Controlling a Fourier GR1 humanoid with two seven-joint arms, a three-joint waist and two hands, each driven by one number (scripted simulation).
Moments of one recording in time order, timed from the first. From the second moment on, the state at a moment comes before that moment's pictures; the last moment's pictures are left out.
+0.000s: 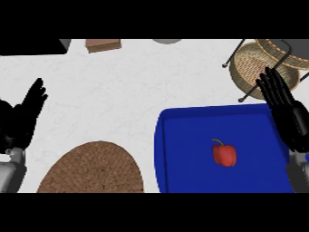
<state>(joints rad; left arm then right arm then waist) -0.16 0.40 -0.02 -1.41 0.11 0.17 0.18 -0.17 -0.33 0.01 -1.50 -0.24 0.10 -0.19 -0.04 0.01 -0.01</state>
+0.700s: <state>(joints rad) -0.13 0.43 -0.02 -1.42 0.01 0.20 0.06 0.25 -0.12 -0.17 -1.71 0.02 -0.53 -0.15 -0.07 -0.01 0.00</state>
